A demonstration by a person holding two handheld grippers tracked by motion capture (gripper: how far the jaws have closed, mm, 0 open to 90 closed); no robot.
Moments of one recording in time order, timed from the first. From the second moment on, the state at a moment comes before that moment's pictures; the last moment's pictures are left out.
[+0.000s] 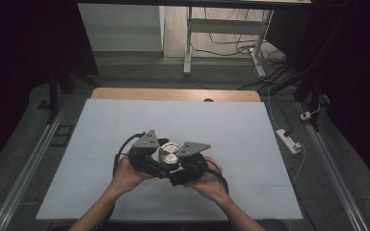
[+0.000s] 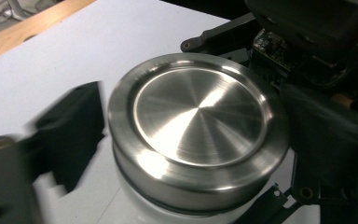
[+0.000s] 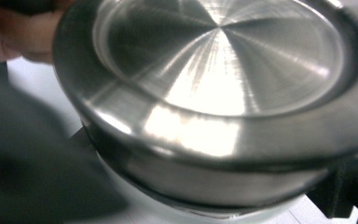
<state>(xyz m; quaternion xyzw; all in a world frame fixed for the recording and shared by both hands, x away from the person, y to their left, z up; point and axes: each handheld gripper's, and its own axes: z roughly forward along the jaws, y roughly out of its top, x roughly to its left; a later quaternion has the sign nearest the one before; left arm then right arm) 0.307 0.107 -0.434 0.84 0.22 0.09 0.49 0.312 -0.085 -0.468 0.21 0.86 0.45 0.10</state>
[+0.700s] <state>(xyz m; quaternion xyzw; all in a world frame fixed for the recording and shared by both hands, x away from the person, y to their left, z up) 0.306 0.127 -0.432 0.88 0.04 -0.02 0.47 0.299 -0.081 -0.466 0.05 0.89 0.45 0.01</state>
